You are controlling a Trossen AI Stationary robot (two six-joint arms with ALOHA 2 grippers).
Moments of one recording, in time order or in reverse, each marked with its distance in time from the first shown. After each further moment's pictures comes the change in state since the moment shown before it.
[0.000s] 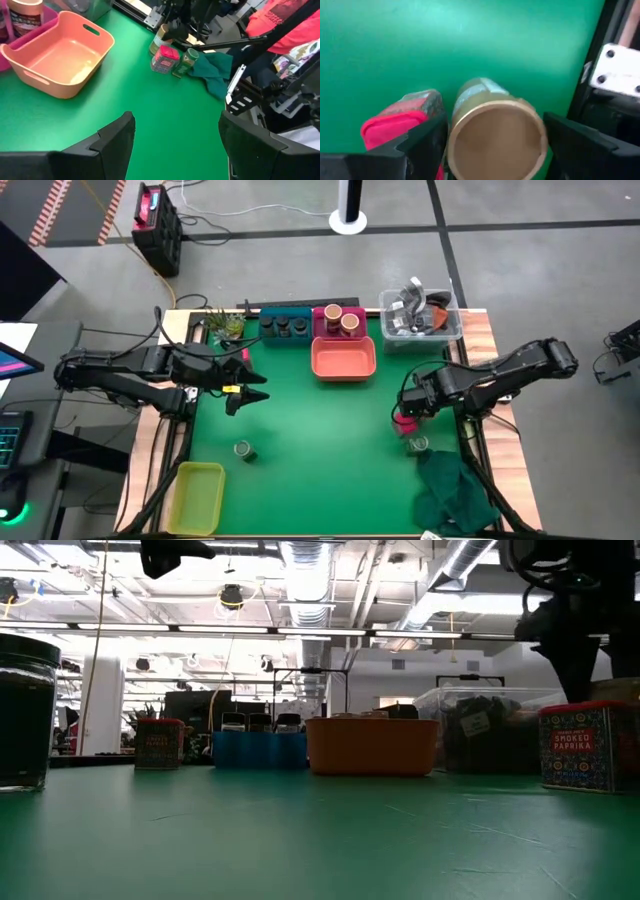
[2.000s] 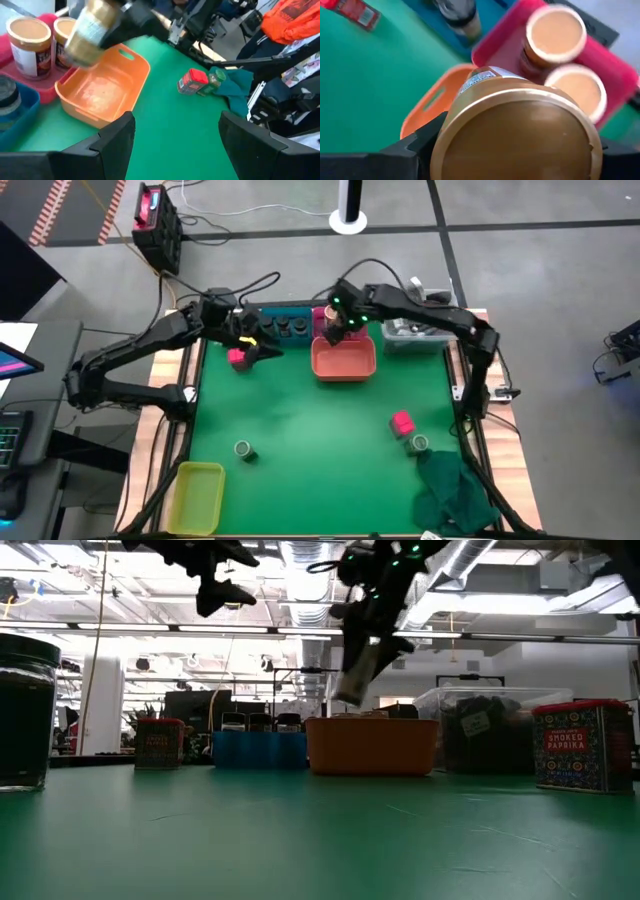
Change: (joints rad) left arm 0.589 0.222 0.111 0.029 0.522 0.282; right arm -0.626 0.653 0.893 0.363 -0.081 -1.134
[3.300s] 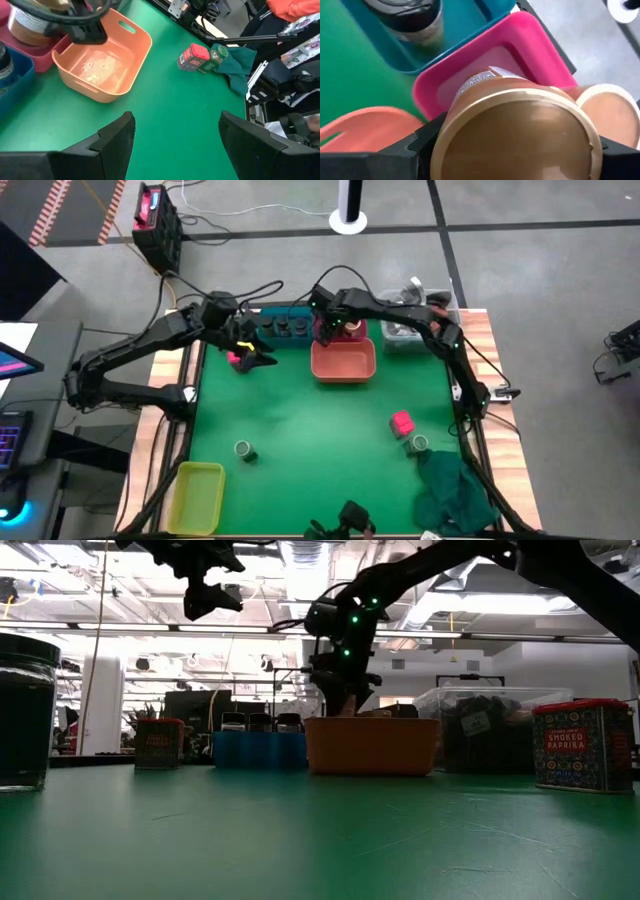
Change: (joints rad) left arm -0.007 -0.007 0.007 -0.147 0.023 0.030; right arm -0.046 0.312 0.190 0.027 0.189 -0.328
